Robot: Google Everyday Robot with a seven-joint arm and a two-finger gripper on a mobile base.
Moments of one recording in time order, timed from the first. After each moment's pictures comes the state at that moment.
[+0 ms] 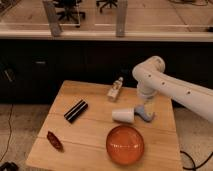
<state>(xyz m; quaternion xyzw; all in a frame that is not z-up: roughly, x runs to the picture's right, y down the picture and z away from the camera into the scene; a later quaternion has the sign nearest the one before) 0.210 0.094 0.760 -0.33 0.03 -0.12 0.93</state>
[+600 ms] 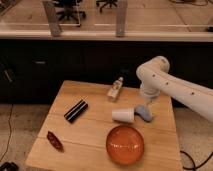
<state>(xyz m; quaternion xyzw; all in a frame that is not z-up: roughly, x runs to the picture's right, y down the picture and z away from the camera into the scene) 0.225 0.098 0.759 -0.34 0.02 -0.13 0.93</state>
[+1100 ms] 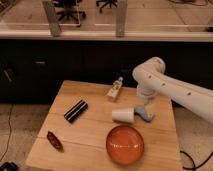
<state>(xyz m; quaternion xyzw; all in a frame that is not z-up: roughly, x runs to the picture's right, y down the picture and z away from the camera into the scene) 0.218 0.100 0.759 -0.34 0.02 -0.14 0.93</state>
